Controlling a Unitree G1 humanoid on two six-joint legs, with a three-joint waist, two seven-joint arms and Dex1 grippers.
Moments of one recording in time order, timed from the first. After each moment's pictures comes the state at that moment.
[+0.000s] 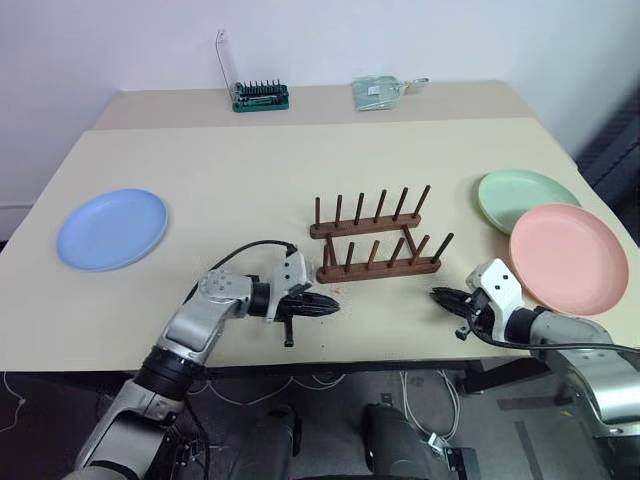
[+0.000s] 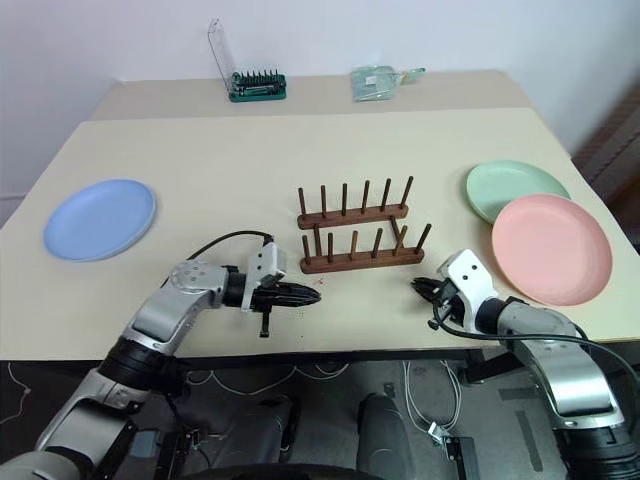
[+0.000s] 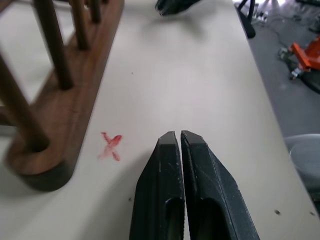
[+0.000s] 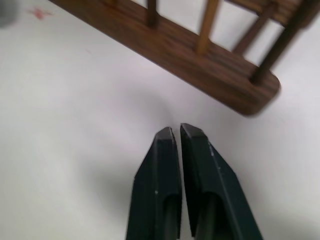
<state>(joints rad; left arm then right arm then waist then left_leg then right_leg) -0.43 0.42 -0.32 0.05 -0.18 0.34 -1.11 0.01 -0.73 -0.10 -0.26 0.29 0.48 0.72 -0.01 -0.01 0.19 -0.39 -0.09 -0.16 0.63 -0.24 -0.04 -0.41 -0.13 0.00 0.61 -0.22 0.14</state>
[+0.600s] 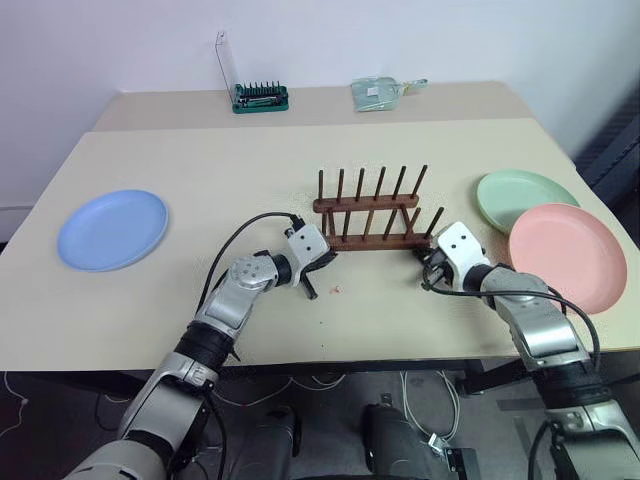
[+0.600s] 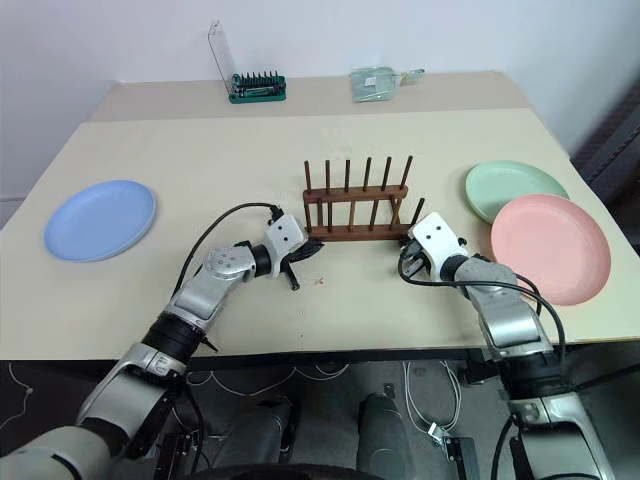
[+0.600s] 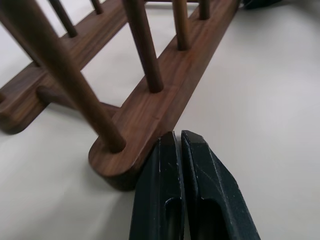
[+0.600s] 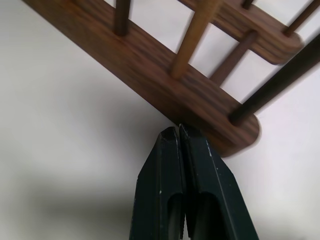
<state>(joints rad) -0.60 0.27 -0.30 0.41 0.01 0.09 -0.66 -0.36 -0.59 0.06 0.11 0.06 0.34 0.57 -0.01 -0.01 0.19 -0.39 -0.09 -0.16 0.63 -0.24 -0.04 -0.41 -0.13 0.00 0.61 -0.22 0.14</state>
